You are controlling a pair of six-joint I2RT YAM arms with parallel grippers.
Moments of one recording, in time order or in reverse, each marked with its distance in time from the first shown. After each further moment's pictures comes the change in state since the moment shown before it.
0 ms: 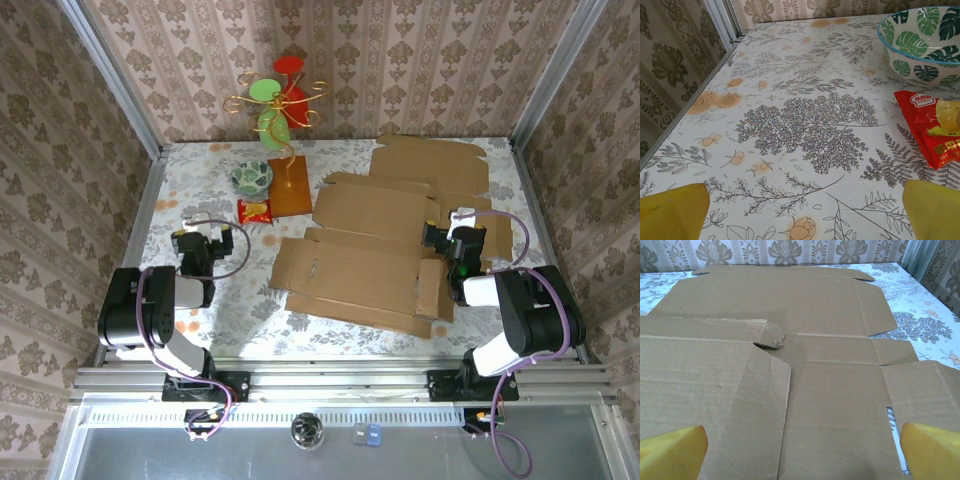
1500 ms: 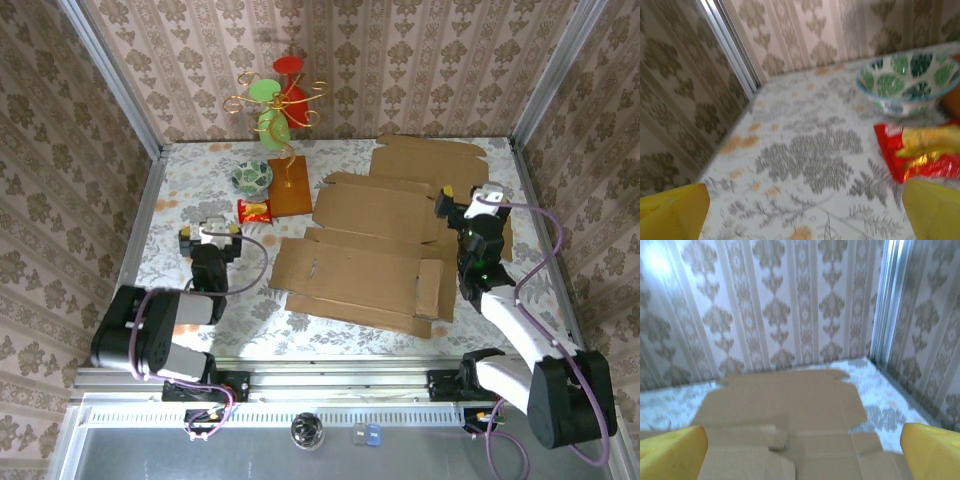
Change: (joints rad) left arm -0.217 -0.193 -0.099 0.109 -0.272 0.140; right arm 0.069 -0.502 0.181 -0.368 0.137 0.023
